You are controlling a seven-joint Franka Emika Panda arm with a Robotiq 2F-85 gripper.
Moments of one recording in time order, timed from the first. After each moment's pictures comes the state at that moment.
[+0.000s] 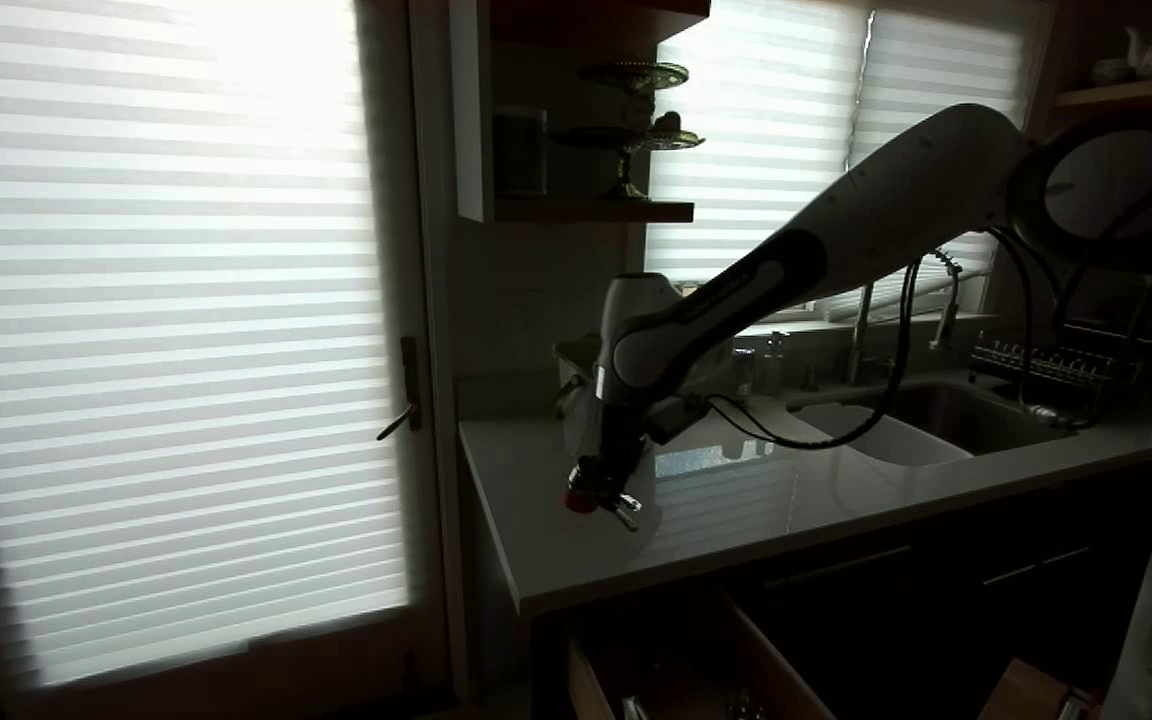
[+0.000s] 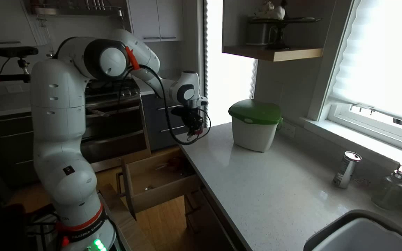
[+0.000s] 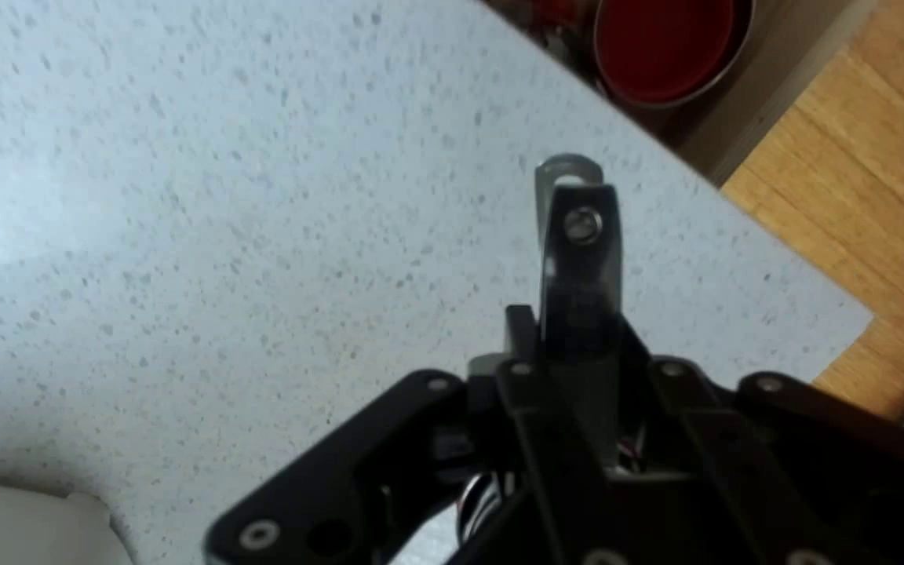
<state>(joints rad) 0.11 0.22 0.12 -2.05 -0.01 2.35 -0.08</state>
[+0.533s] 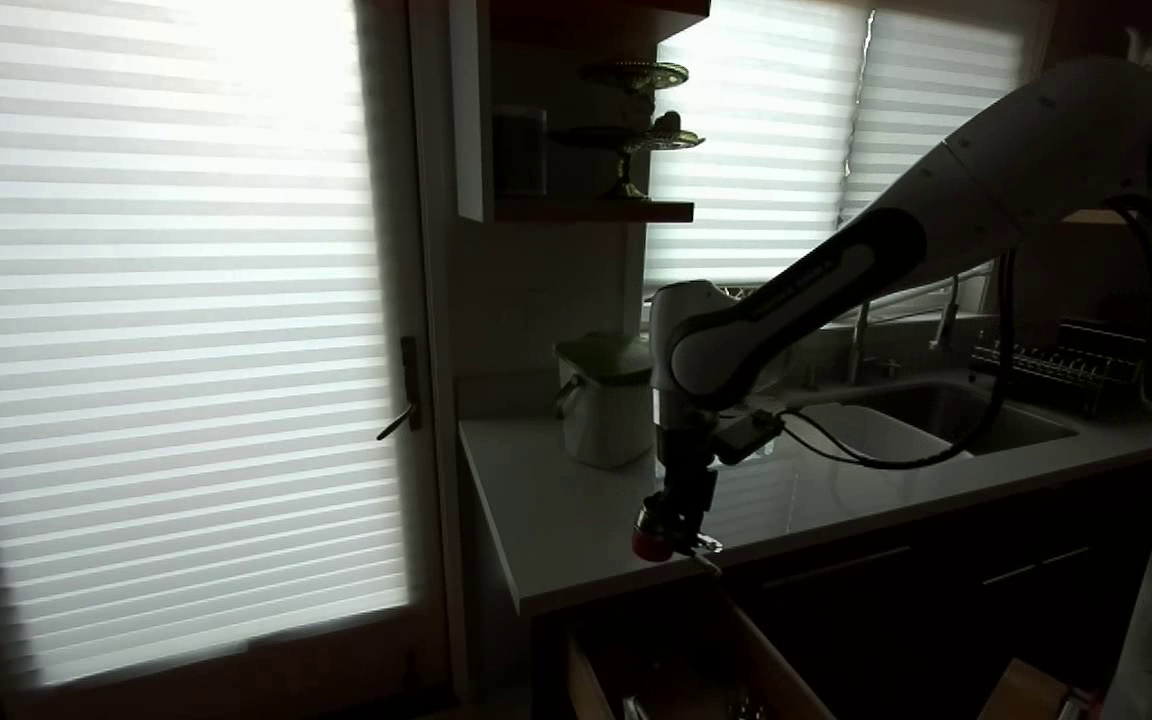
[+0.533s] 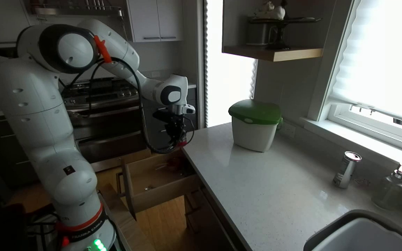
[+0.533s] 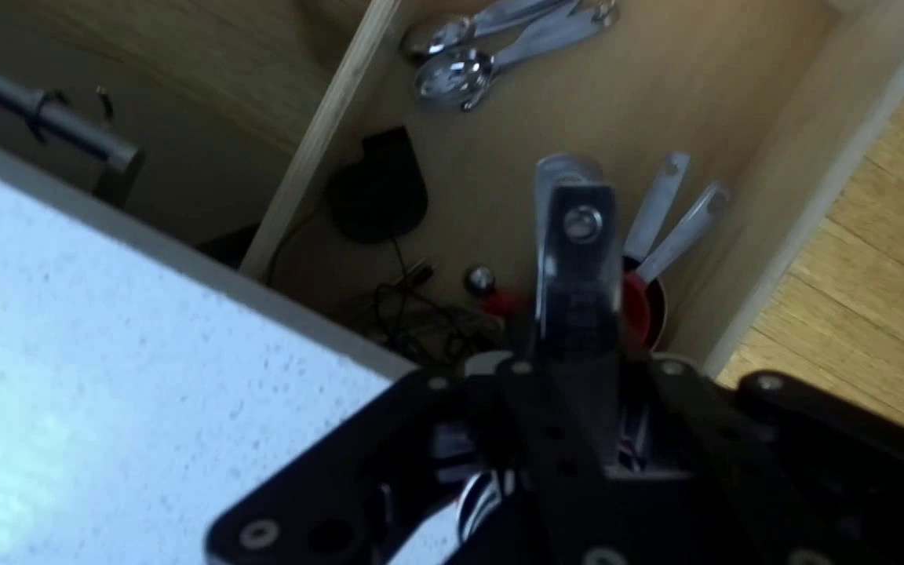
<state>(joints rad) 0.12 -0.03 0.13 -2.34 0.06 2.19 -0.02</state>
